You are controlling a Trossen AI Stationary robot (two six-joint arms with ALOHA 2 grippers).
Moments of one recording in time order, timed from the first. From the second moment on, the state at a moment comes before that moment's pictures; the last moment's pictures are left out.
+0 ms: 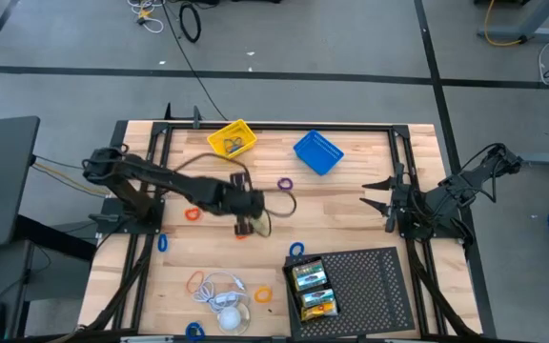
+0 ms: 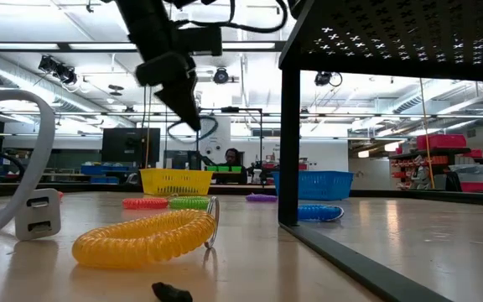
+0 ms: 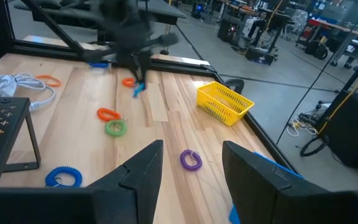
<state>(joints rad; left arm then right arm) -0.15 1.62 1.14 -0.63 -0.48 -0.09 0.57 0.43 0.52 -0.44 0.80 0.03</state>
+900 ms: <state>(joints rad) 0.79 1.50 0.93 -0.24 -0.02 0.13 0.57 0.43 0.52 -0.43 0.79 0.03</state>
